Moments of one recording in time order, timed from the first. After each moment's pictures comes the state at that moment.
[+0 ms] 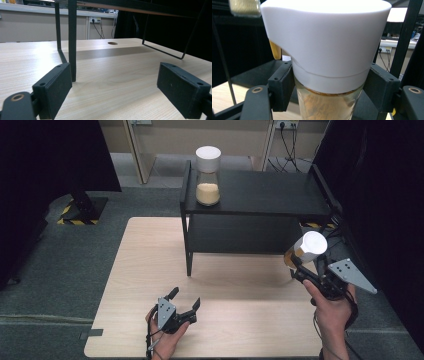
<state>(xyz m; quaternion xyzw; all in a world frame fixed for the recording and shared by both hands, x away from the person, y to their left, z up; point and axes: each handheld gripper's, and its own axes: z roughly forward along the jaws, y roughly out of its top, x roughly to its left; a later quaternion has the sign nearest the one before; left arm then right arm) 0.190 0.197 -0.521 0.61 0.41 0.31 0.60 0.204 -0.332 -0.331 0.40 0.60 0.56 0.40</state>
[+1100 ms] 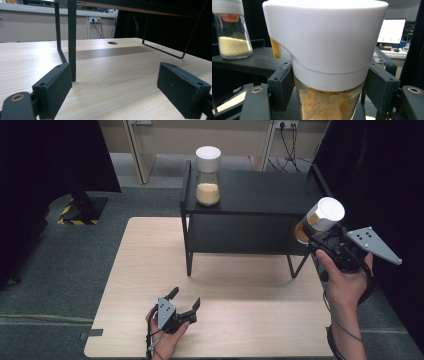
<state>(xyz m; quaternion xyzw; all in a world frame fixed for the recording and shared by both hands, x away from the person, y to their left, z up) 0.191 0.196 -0.521 0.61 0.41 0.31 0.60 0.224 -0.329 -0.267 0.41 0.57 0.58 0.42</state>
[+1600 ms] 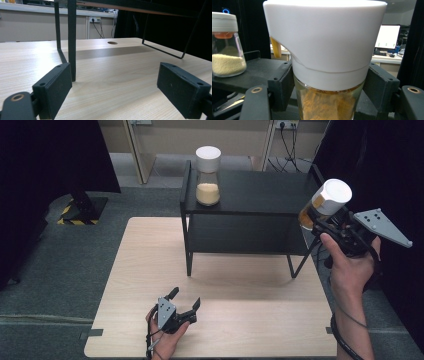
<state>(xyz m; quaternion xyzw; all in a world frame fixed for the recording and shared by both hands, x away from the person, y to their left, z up) 0.191 0.196 -0.521 0.61 0.41 0.31 0.60 0.236 -0.323 -0.237 0.41 0.56 0.58 0.44</state>
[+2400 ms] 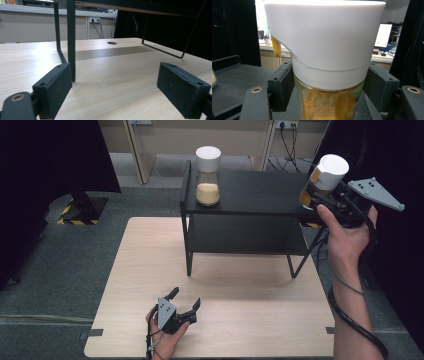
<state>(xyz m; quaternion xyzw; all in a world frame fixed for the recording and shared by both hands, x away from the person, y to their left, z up) 0.191 0.196 -0.521 0.61 0.41 0.31 0.60 0.285 -0.309 -0.199 0.42 0.57 0.54 0.45</state>
